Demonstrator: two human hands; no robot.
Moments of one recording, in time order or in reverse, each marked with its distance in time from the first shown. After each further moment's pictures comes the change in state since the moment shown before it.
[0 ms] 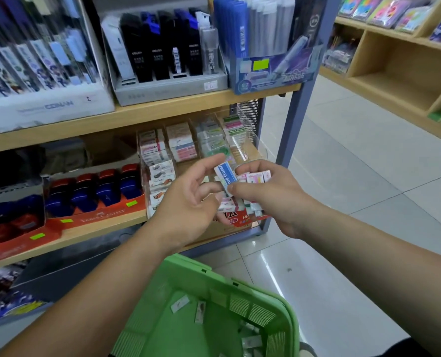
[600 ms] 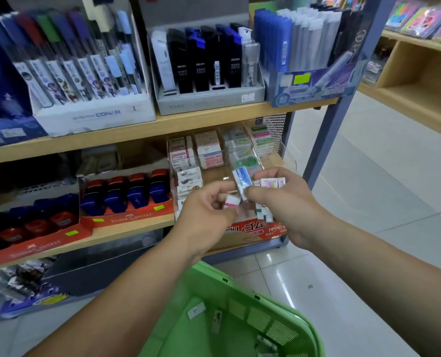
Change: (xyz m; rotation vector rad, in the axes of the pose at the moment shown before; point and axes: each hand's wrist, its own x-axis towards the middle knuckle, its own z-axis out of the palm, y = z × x) left_hand 0.001 -0.013 -0.016 0.072 0.223 -0.161; right_hand 0.014 -0.003 0.033 0.048 0.080 -0.006
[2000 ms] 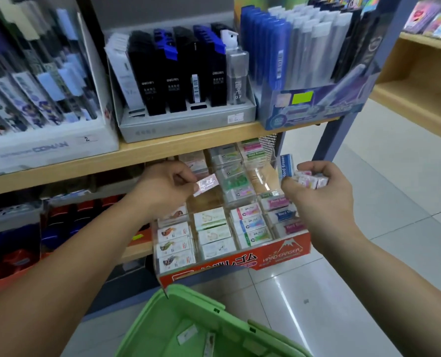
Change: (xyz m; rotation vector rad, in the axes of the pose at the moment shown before) left_hand 0.130 0.005 -0.063 0.676 0.063 -0.024; right_hand 0.049 -0.016 -0.041 -0.033 0.416 -0.151
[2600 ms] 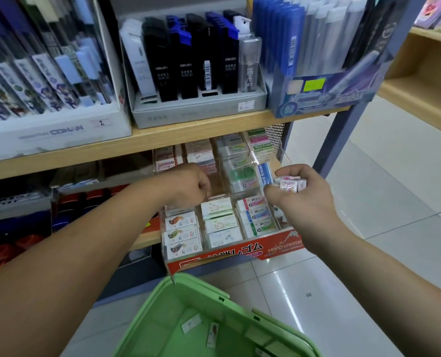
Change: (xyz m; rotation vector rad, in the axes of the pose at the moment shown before) left_hand 0.012 0.013 0.008 0.458 -0.407 0.081; right_hand -0.014 0.010 0.015 -0.079 -0.223 0.090
